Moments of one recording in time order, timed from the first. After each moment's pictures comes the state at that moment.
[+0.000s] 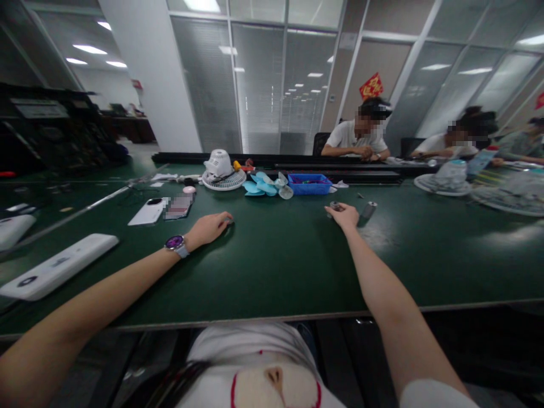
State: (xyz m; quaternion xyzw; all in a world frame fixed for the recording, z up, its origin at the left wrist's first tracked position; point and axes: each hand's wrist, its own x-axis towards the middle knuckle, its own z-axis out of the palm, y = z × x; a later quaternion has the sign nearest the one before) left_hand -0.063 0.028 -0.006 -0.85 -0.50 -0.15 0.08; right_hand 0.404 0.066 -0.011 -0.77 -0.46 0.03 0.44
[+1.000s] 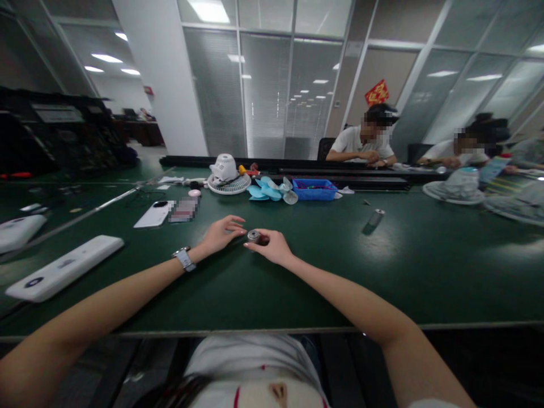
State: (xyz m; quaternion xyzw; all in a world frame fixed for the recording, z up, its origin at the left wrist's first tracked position) left_hand -0.030 0.012 -0.007 -0.76 -0.43 -0.41 -0.27; right_hand 0.180 -0.022 -0.014 -0.38 -0.76 0.33 0.42
